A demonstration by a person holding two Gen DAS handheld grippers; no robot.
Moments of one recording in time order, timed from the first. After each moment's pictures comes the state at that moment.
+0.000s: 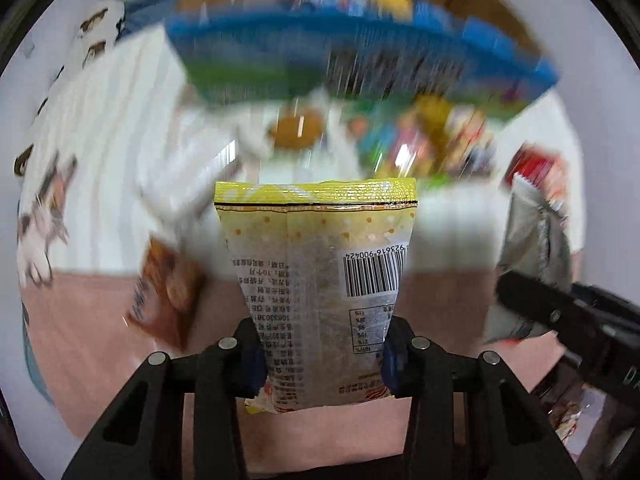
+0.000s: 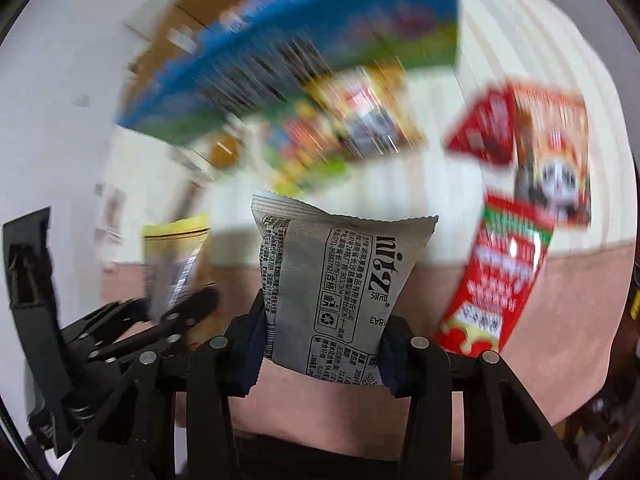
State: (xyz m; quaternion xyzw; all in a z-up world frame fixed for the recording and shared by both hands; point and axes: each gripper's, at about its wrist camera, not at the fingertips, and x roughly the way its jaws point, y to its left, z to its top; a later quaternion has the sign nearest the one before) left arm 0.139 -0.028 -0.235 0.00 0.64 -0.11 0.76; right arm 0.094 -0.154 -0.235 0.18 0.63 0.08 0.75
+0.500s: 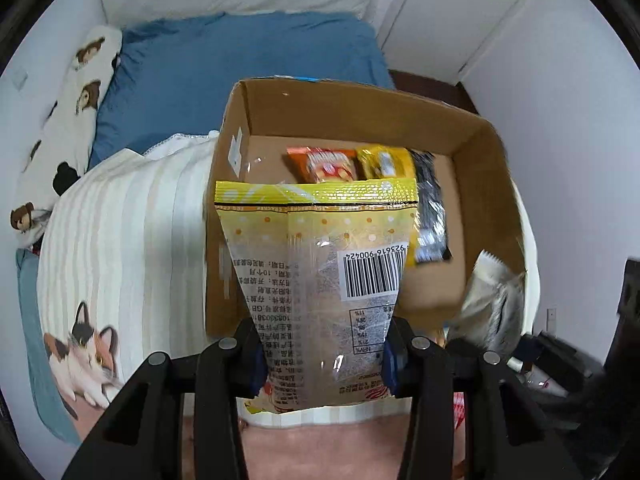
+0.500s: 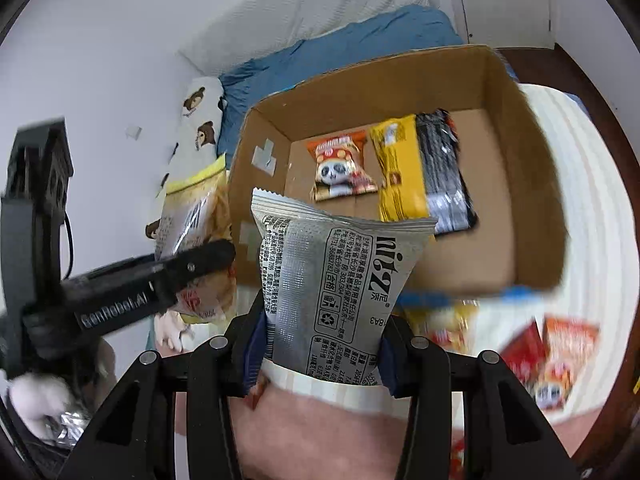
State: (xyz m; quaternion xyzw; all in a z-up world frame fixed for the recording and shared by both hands) left arm 0.337 0.008 -0.133 -0.04 0.62 -0.12 0.77; right arm 0.272 -0.118 -0.166 0.17 0.59 0.14 0.77
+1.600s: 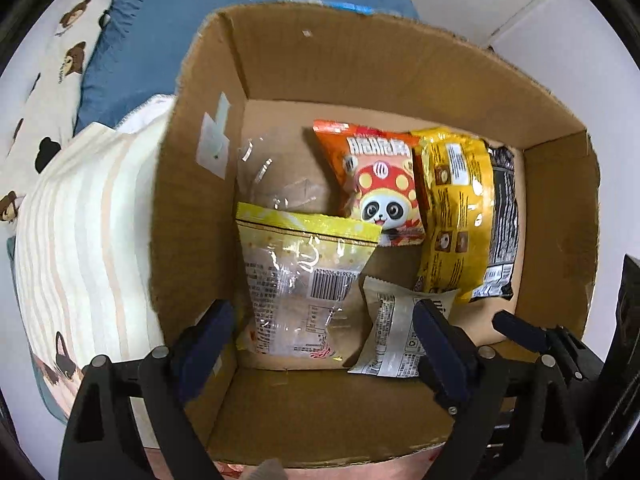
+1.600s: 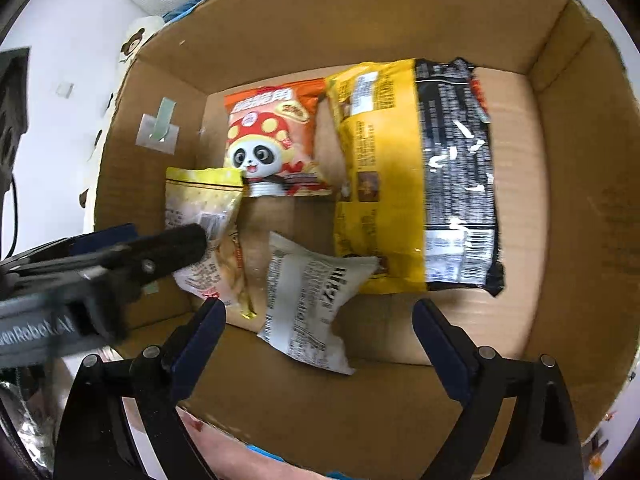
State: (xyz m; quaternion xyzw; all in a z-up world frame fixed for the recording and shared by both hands) left arm 0.402 0.008 -0.219 -0.04 0.69 -0.09 0.72; right arm 0.373 -0.111 -0.261 0.10 0.69 0.08 0.72
